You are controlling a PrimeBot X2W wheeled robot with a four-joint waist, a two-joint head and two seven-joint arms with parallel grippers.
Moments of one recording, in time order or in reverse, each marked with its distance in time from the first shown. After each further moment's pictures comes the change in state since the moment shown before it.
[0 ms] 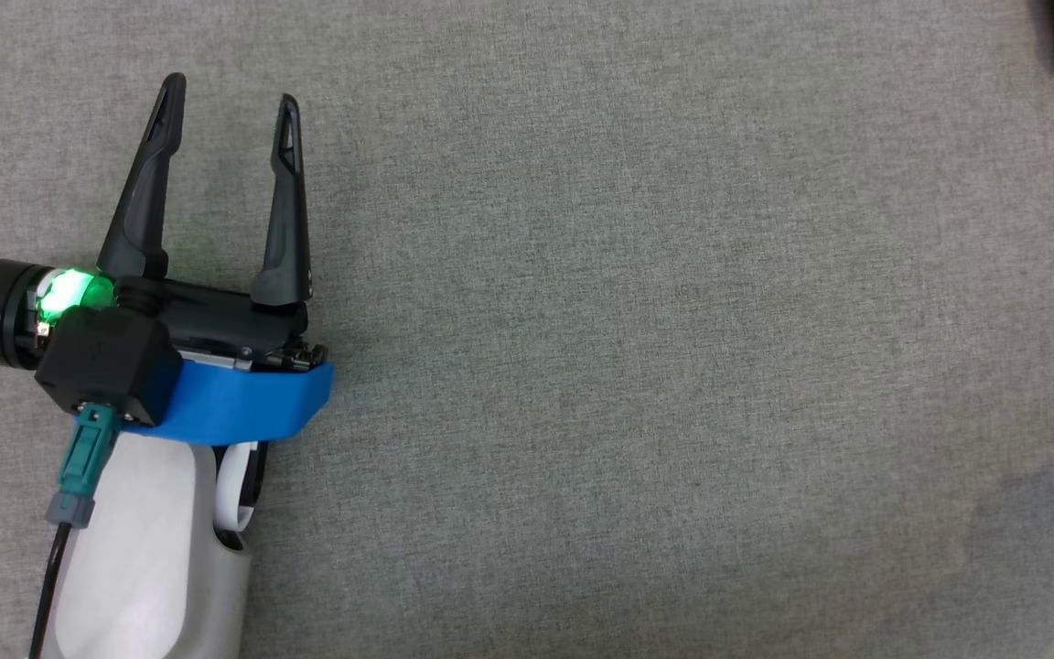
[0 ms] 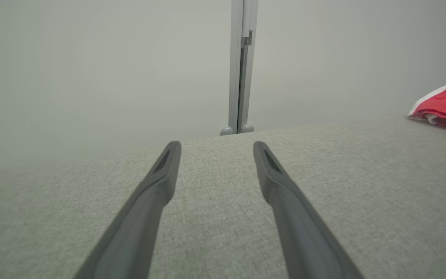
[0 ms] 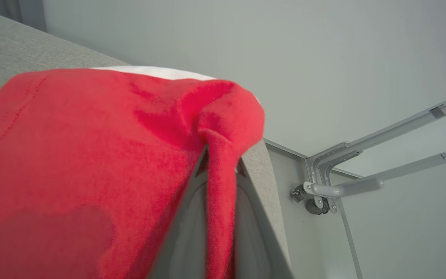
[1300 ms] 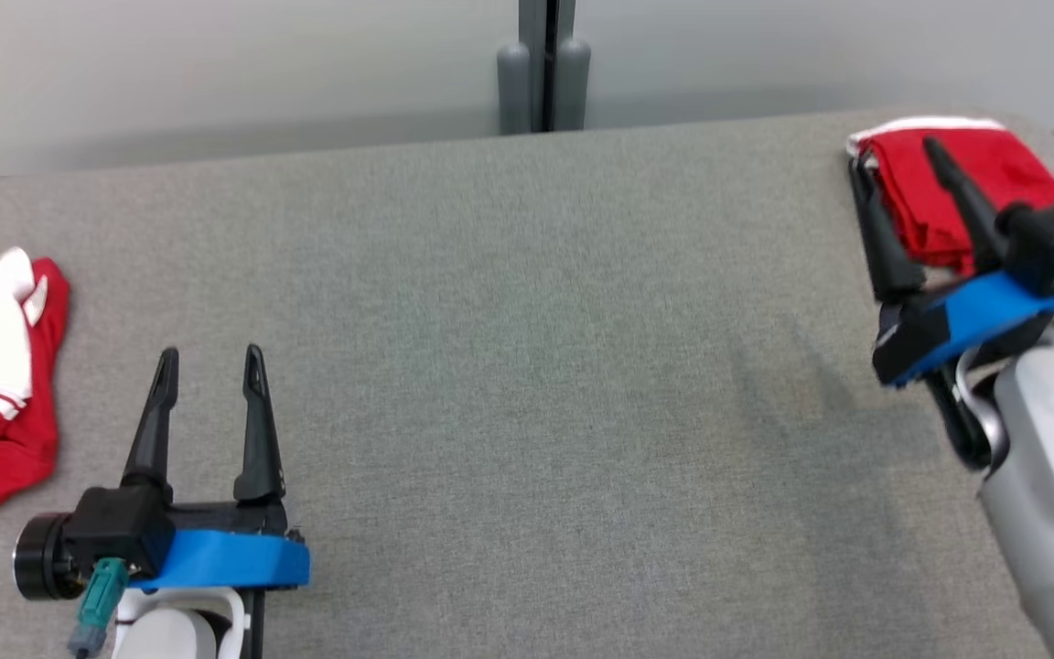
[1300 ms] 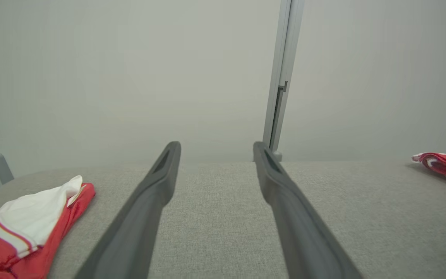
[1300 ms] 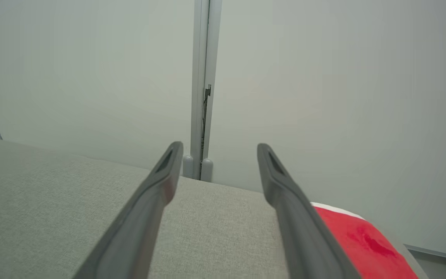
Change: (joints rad) left arm 0.311 -0.028 0.090 0.100 -0.094 0.049 0.000; right arm 0.479 0.339 -0.044 -0.409 0.102 0.000 -0.122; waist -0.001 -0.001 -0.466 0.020
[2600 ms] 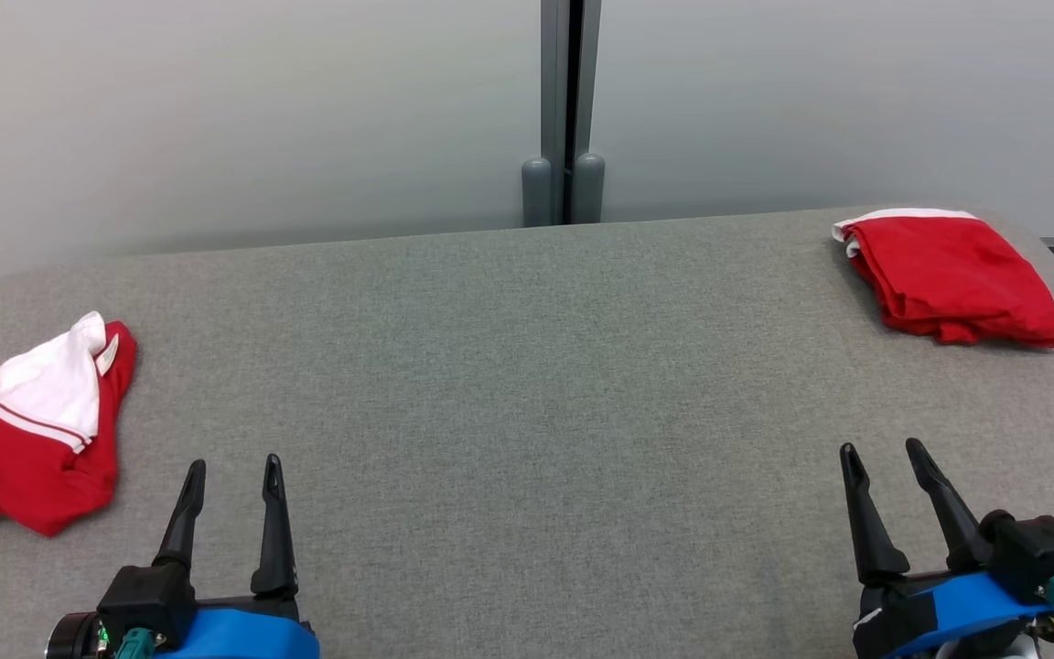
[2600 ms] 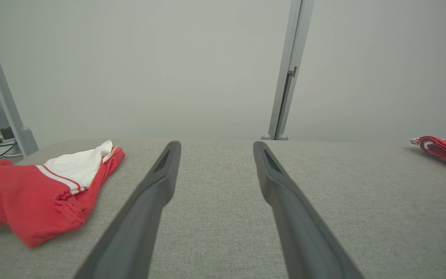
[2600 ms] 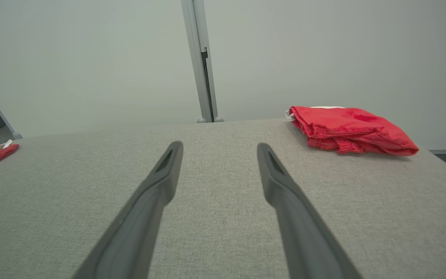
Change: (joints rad) left arm 0.134 -0.030 0.025 0.100 0.000 -0.022 0.000; right arm 0.663 0.202 -0.231 -0.386 -0.071 0.000 0.039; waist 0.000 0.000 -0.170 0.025
